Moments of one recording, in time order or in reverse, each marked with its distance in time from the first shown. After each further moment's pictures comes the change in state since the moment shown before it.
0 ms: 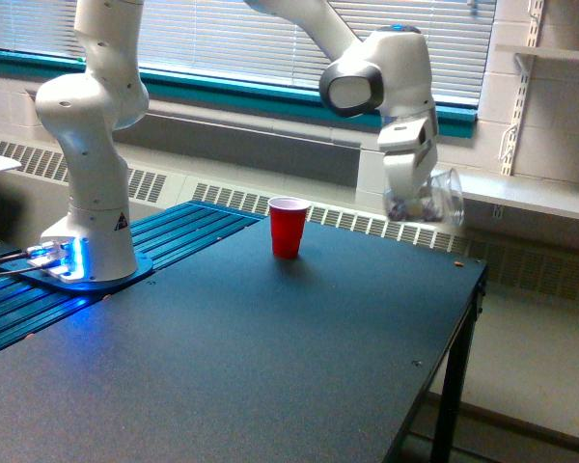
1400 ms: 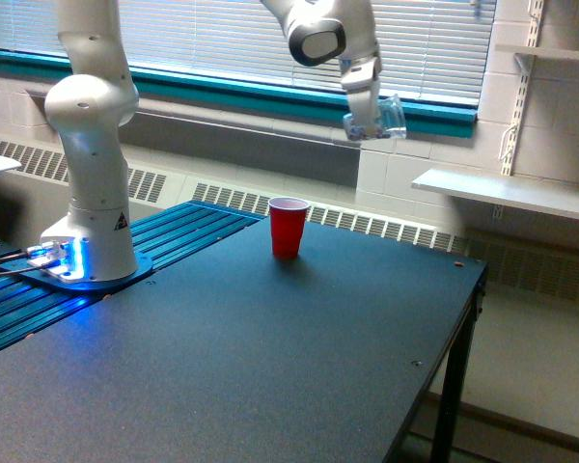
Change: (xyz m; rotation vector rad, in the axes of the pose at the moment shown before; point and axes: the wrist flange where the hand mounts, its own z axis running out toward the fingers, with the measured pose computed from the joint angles) arm -0.282 -0.063 -0.082 0.128 -0.175 -0.129
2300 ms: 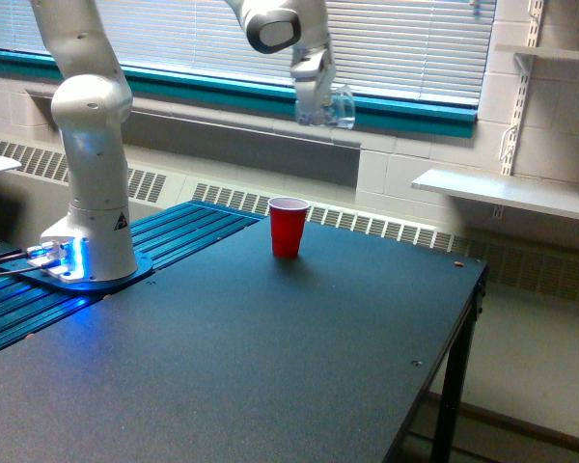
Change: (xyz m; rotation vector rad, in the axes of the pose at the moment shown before) arm -0.114 0.042 -0.024 -0.050 -0.093 0.109
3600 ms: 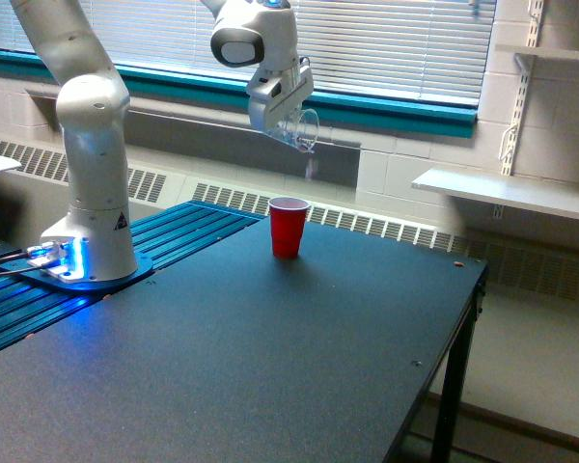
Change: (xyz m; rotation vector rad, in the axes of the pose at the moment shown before) arm -0.005 0.081 0.017 -0.055 -0.125 0.330
